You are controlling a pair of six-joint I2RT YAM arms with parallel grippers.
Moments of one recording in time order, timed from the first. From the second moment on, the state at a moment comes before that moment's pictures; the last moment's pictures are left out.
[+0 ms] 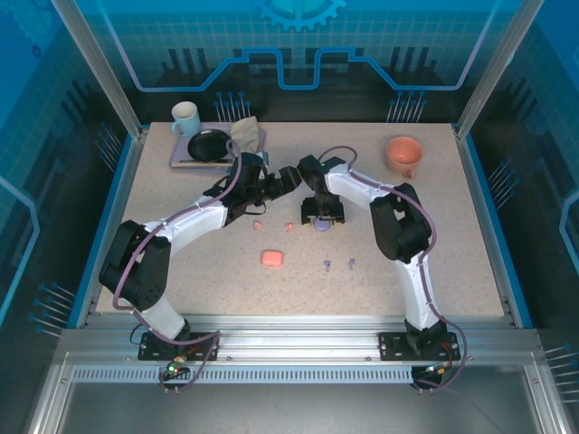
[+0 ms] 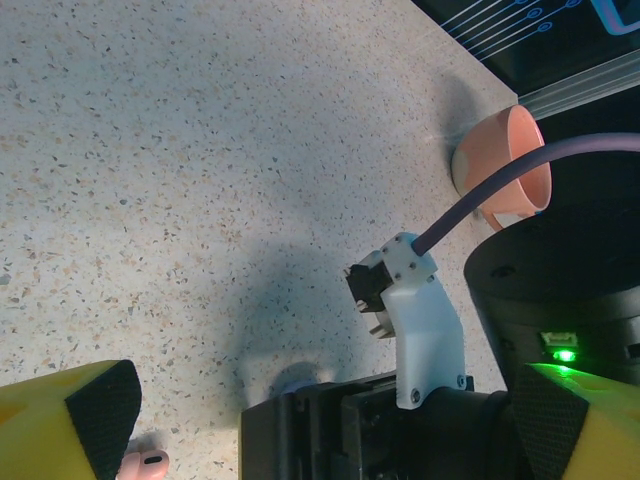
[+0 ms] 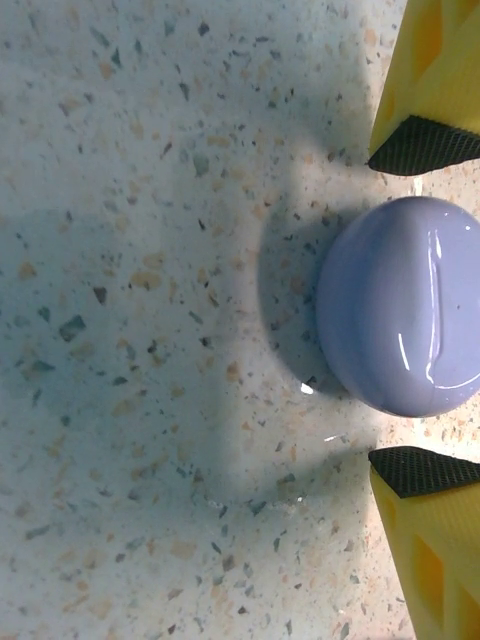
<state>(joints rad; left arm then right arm) -0.44 1.66 1.09 -0.03 0.19 -0.85 0.56 2.21 1.74 -1.07 0.02 0.56</state>
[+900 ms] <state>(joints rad) -0.44 1.62 1.09 -0.04 0.19 -0.85 0.56 2.24 1.76 -1.09 0.02 0.54</state>
